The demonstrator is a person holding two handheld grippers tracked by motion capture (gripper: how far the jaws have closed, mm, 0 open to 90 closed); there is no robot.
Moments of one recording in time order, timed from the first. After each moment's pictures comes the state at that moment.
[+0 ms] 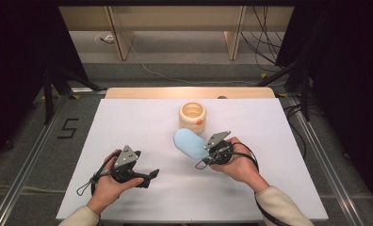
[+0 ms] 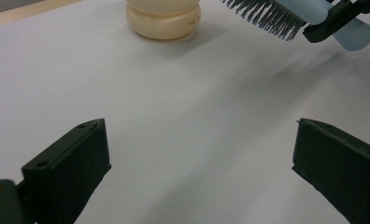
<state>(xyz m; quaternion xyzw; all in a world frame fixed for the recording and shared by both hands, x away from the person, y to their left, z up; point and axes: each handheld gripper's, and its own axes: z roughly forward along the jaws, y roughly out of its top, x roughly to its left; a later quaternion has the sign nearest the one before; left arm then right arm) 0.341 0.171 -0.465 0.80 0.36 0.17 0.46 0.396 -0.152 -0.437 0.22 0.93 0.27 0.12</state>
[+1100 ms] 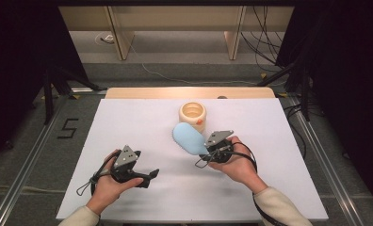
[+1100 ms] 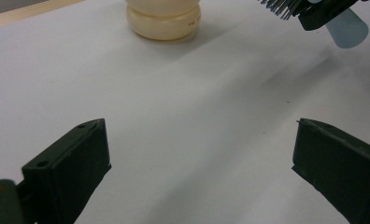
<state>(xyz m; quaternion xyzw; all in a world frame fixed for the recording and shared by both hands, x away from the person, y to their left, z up) 0.341 0.172 -0.465 0.80 0.36 0.17 0.46 0.394 -0.149 -0.432 0.24 0.90 0.32 0.14</state>
